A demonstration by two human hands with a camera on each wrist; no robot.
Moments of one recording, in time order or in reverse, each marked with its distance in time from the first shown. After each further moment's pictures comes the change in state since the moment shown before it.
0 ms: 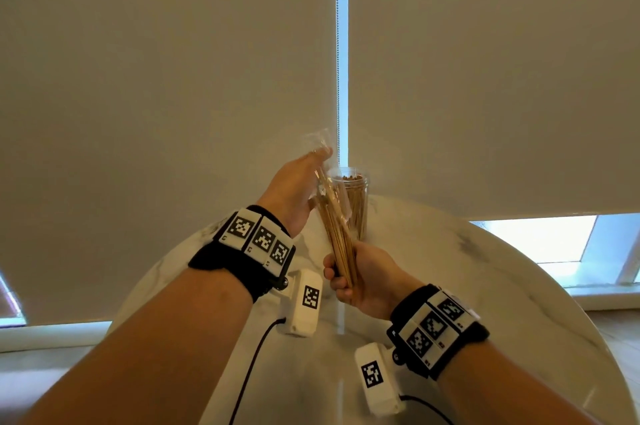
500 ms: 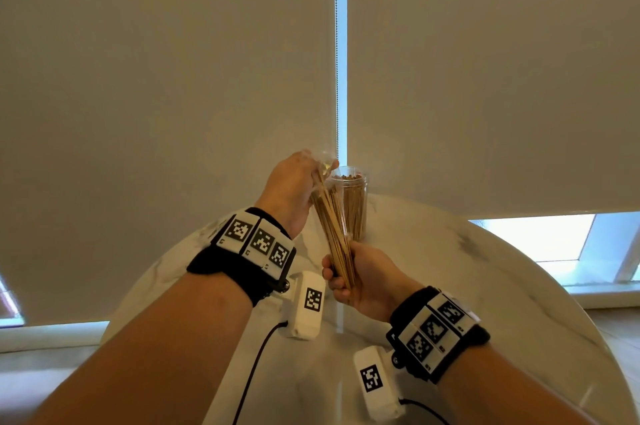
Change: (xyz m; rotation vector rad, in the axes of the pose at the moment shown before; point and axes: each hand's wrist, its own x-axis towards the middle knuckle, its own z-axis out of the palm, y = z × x) left_hand 0.000 -0.003 0.000 -0.098 0.031 0.044; right_hand 0.001 0.002 0.002 0.010 0.021 0.019
